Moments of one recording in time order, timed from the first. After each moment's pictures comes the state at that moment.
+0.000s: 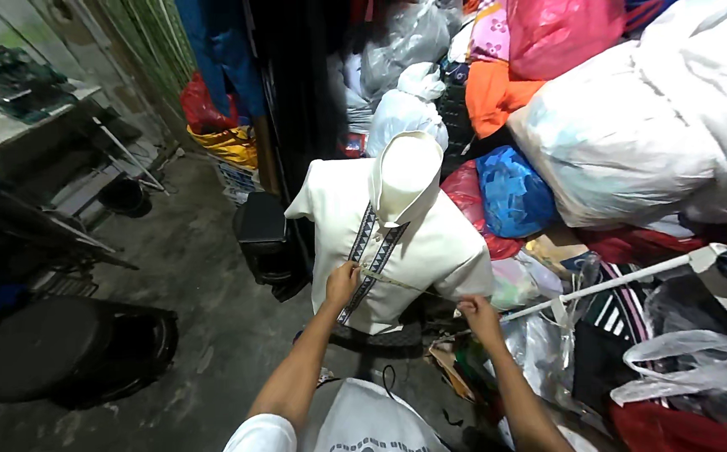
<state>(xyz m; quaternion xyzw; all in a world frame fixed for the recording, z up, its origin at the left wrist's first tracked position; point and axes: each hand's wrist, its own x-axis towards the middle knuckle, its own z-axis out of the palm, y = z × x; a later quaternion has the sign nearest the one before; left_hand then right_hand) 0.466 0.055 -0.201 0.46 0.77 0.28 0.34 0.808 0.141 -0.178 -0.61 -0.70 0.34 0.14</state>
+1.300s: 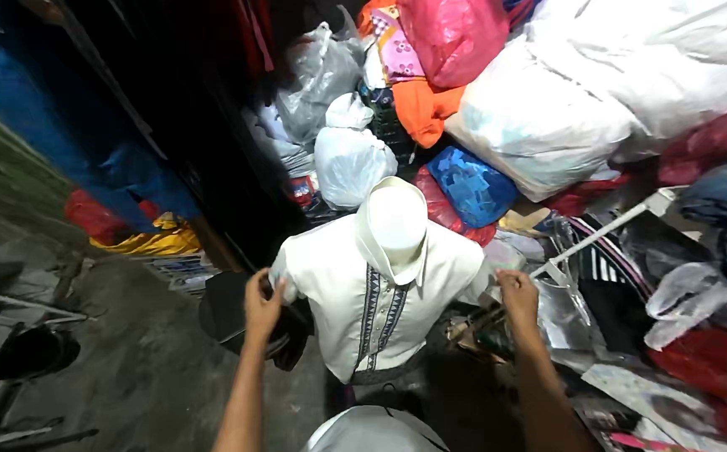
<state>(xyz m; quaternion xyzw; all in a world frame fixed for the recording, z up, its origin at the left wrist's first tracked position) 0.235 0.112 -0.136 0.50 0.67 0.48 0.26 0.727 0.151 -0.099 -0.73 -0.46 0.23 0.45</state>
